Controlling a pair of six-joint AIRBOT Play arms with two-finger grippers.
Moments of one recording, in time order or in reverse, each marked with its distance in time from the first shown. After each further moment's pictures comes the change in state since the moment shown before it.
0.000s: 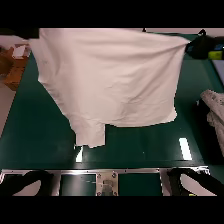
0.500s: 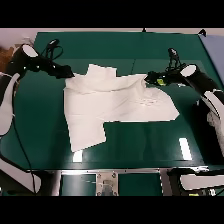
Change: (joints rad) left arm 0.166 -0.582 -0.048 -0.395 0.052 0.174; right arm 0.076 -0.426 -0.149 0.085 -0.336 -0.011
